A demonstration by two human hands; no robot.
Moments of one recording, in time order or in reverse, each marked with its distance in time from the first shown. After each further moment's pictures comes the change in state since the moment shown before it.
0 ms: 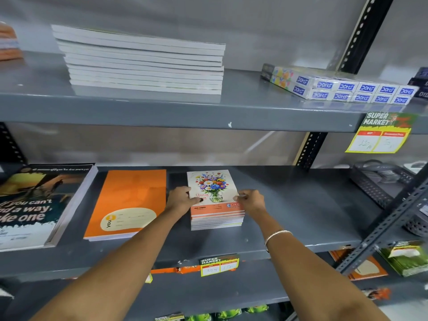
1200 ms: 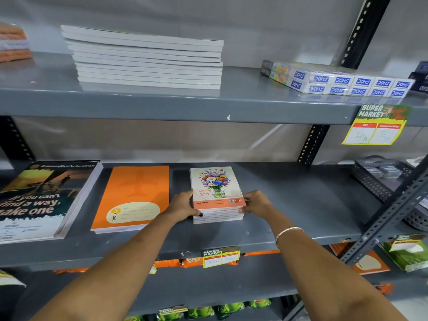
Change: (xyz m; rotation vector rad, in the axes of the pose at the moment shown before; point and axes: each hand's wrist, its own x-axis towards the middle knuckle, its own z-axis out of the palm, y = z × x) left_hand -0.023 -0.016 -0.002 0.106 -0.248 0.085; right_hand -0.021 0.006 -0.022 -0.333 -0.296 -0.107
